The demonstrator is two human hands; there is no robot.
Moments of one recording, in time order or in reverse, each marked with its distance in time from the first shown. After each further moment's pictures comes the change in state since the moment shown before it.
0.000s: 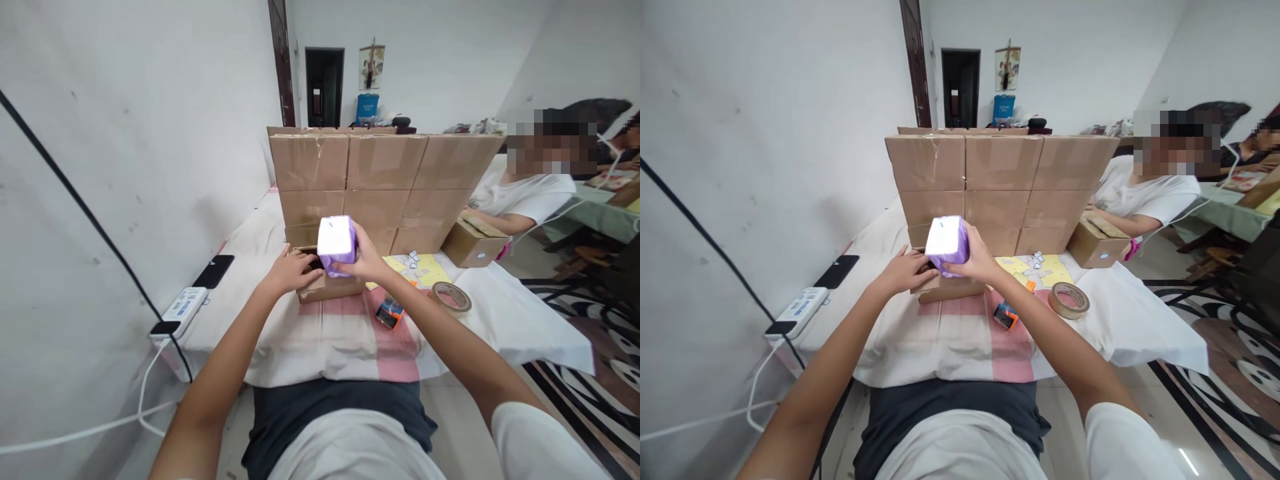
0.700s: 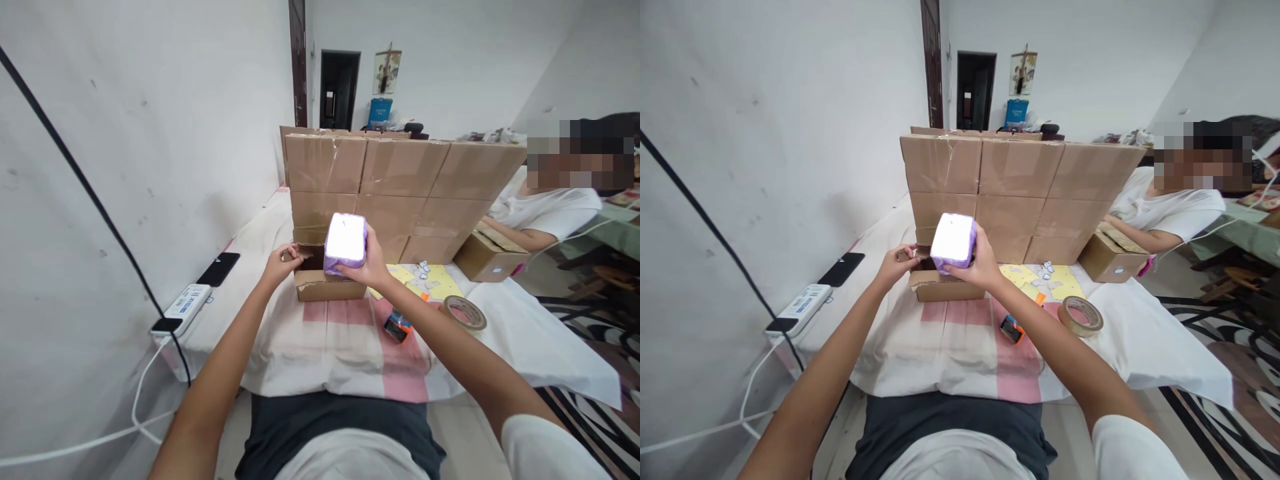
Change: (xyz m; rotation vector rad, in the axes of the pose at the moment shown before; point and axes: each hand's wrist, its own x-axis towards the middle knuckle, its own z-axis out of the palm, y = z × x) left_hand -0.001 -0.068 0.028 -0.631 0.439 -0.305; right_hand 0.011 0.007 0.018 -0.200 0.095 -0.034
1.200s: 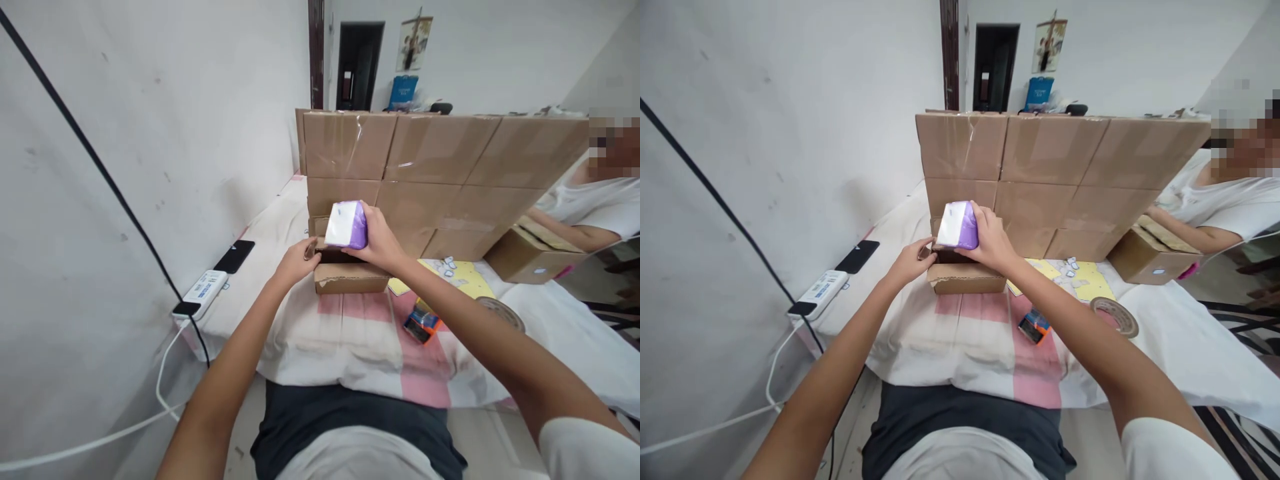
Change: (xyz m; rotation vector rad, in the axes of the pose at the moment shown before) left_hand -0.014 0.012 -0.005 0.212 -0.105 -0.047; right_hand 0.035 0.013 0.018 -0.225 -0.163 -0.100
